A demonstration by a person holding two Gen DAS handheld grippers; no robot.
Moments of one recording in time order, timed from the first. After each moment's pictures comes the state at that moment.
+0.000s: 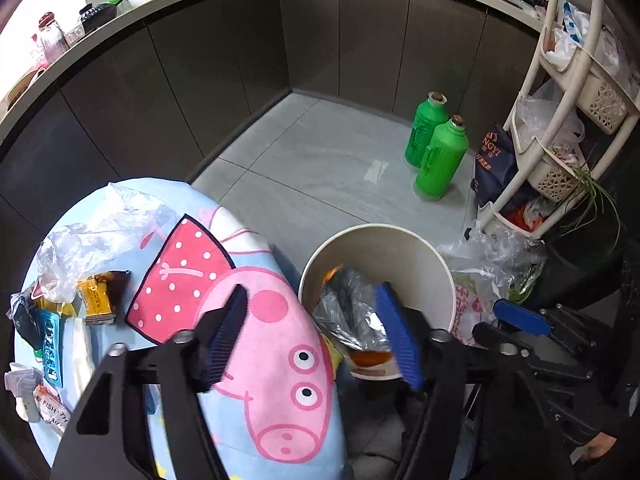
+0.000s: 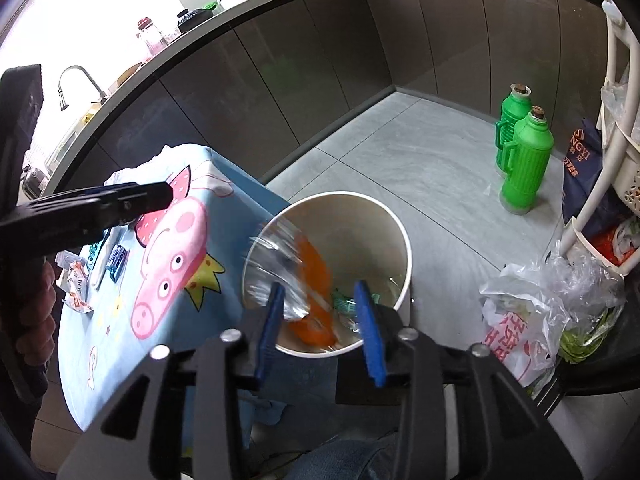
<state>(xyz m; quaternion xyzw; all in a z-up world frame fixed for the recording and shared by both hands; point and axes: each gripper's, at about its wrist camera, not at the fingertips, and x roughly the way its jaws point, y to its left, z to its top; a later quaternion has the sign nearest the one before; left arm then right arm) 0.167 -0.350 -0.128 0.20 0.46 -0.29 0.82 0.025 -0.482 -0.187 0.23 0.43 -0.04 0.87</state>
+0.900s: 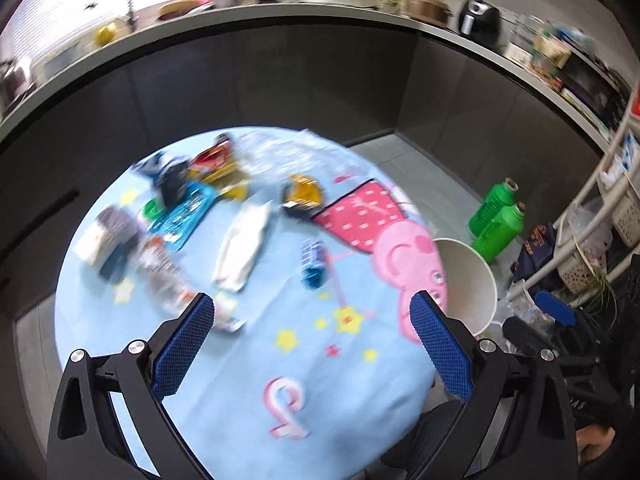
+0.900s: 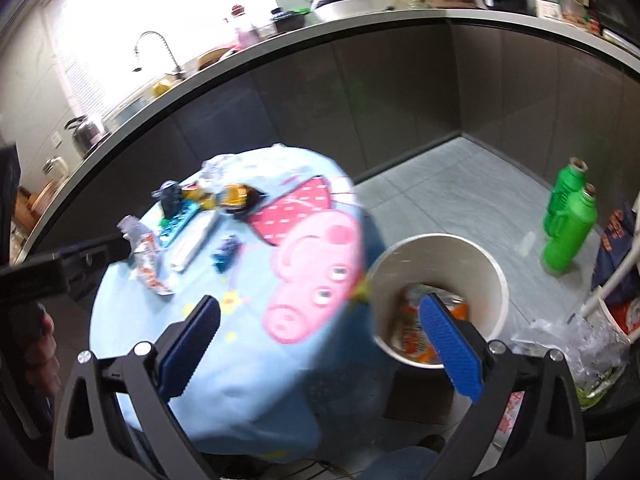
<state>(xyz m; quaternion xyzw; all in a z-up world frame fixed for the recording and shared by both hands) 0.107 -0.132 -0.065 0.04 0.45 -0.13 0.88 0.034 -0.356 -0.106 0.15 0.39 0.05 0.91</state>
